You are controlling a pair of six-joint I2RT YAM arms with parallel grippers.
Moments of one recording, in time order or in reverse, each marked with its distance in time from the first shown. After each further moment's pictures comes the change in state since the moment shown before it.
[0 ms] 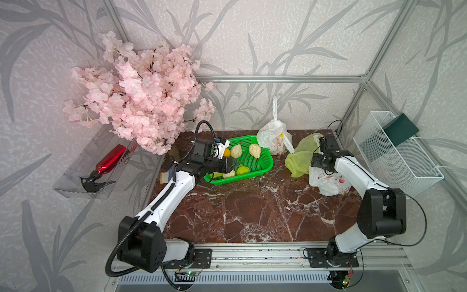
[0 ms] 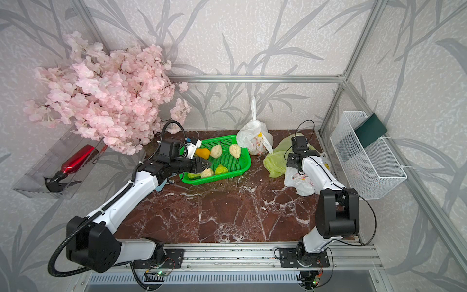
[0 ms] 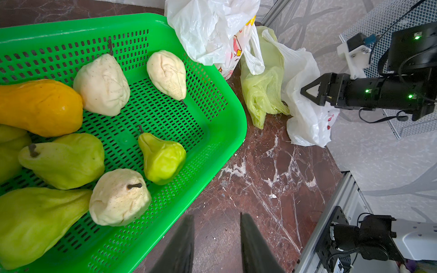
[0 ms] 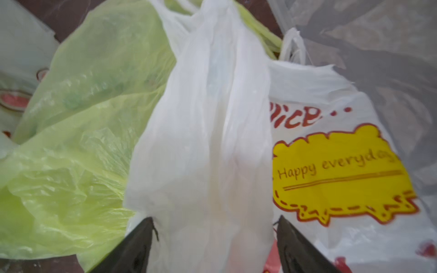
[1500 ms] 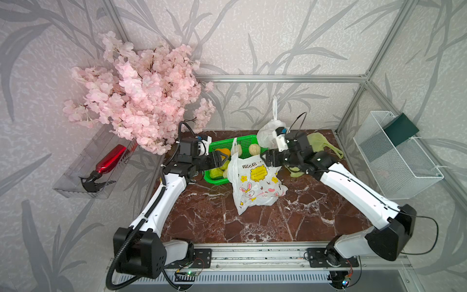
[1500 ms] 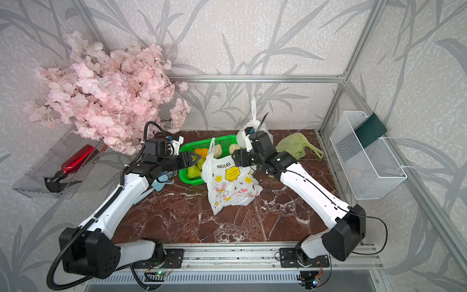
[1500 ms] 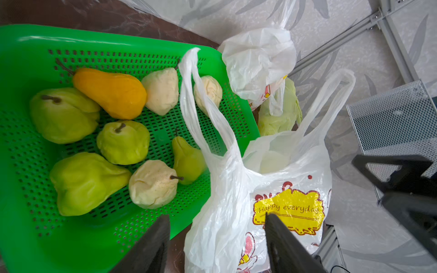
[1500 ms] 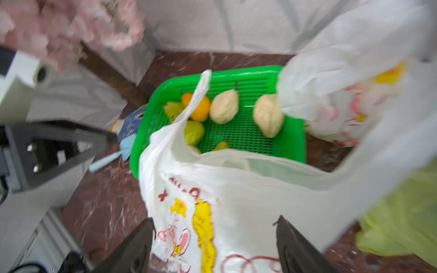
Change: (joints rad) left arm 0.119 -0.042 -0.004 -0.005 -0.026 -0.208; right arm 0.523 -0.176 0.226 0.020 -0.330 0.076
